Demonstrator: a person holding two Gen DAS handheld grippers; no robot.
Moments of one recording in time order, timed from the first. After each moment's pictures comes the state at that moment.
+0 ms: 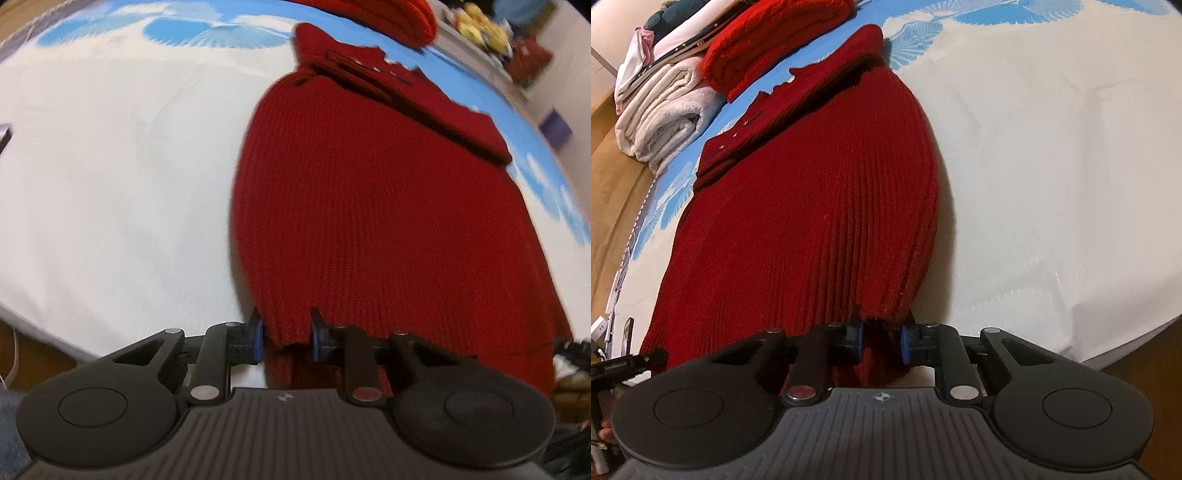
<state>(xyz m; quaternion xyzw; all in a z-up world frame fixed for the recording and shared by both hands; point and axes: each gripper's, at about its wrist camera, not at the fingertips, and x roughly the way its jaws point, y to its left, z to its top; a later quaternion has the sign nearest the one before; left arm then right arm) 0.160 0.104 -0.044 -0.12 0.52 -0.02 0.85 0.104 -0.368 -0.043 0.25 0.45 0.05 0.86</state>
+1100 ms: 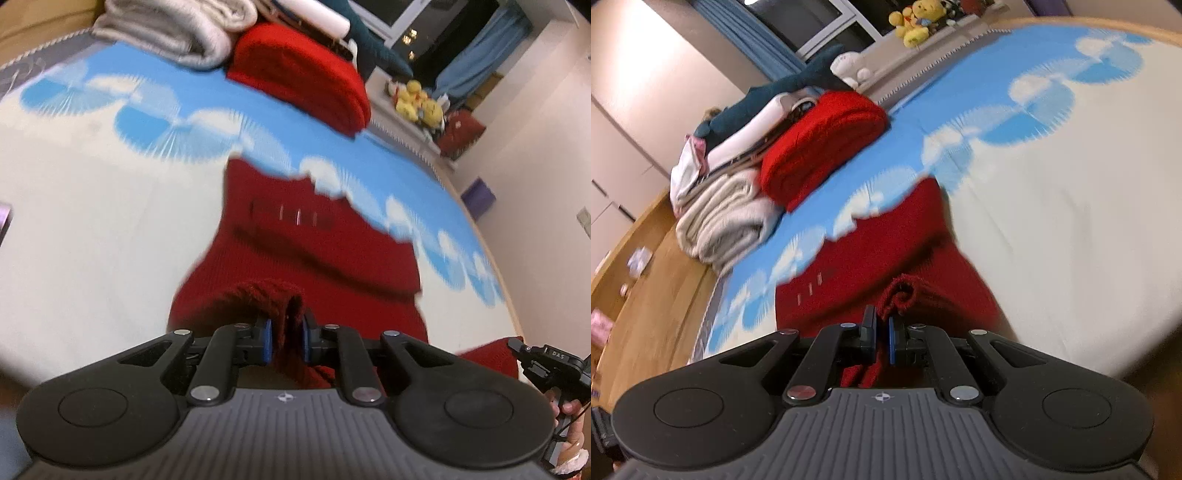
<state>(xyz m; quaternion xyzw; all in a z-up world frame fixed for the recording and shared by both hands) 0.178 0.145 0.103 -0.21 0.41 -0.11 0.88 0.101 -0.402 0.093 0.34 0.29 0.06 0.89</state>
